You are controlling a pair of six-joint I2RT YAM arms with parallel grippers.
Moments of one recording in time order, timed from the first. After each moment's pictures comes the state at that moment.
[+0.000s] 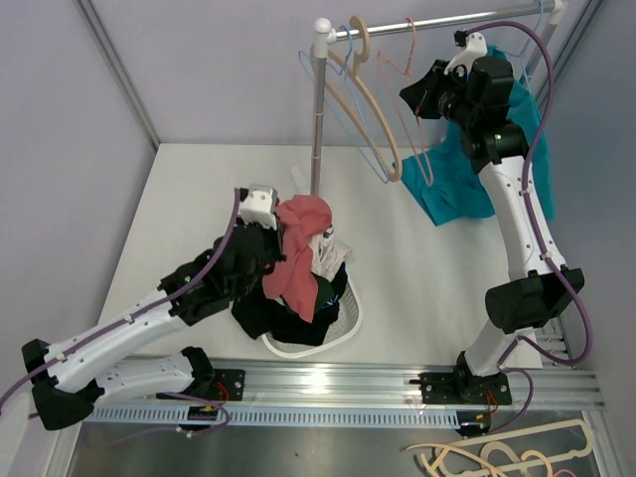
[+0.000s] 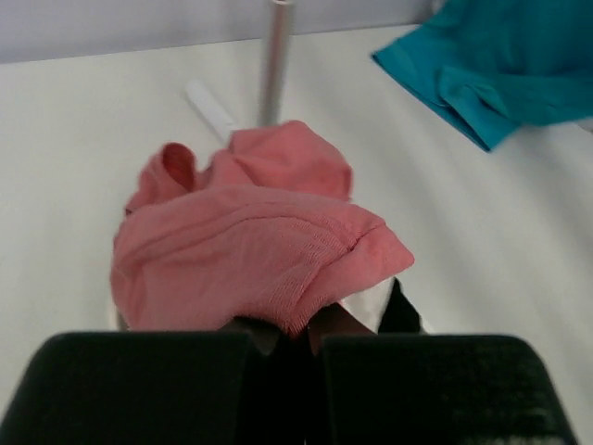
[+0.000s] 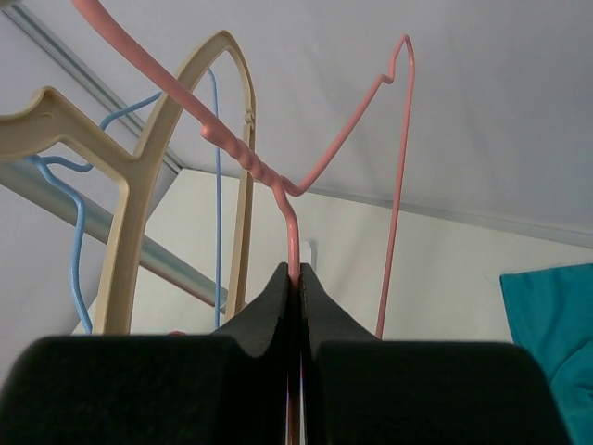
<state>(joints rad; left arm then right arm) -0.94 0.97 1.01 -0.33 -0.64 -0.30 0.20 1.72 2.02 -0.41 -0.31 0.35</state>
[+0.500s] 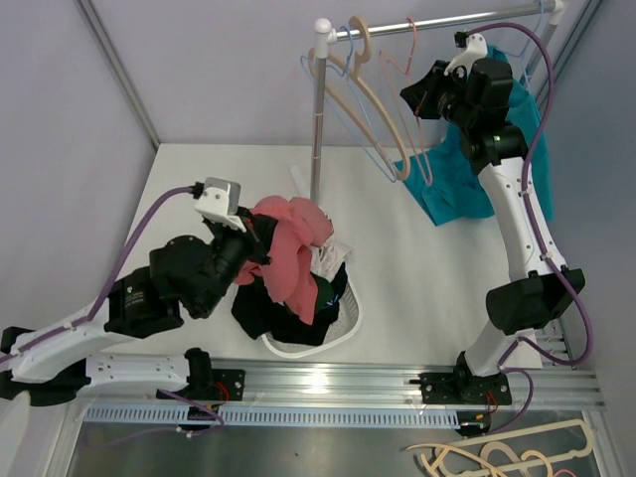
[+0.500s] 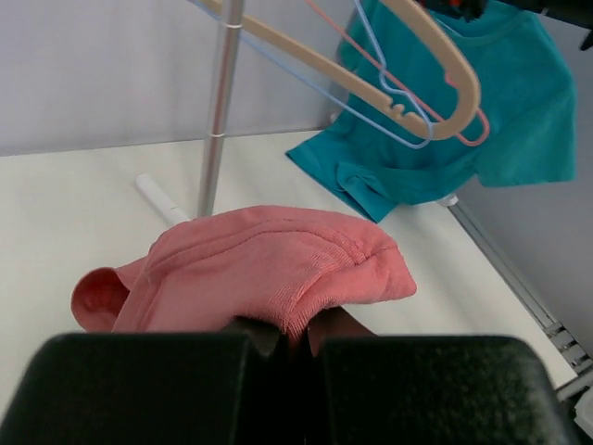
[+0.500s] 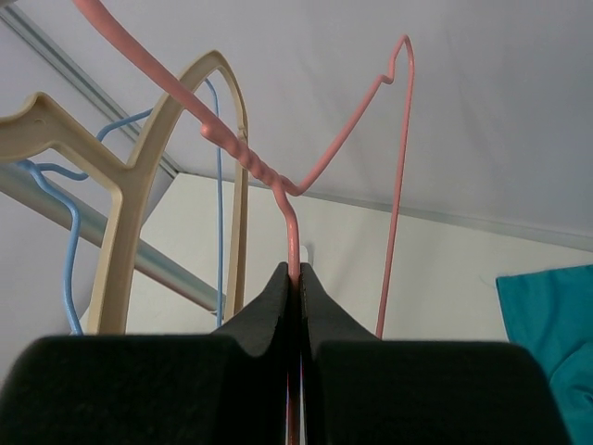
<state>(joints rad) -1.28 0.90 1.29 -0.43 -0.83 -0.26 0.21 1.71 2.00 -0.38 -0.29 0.34</state>
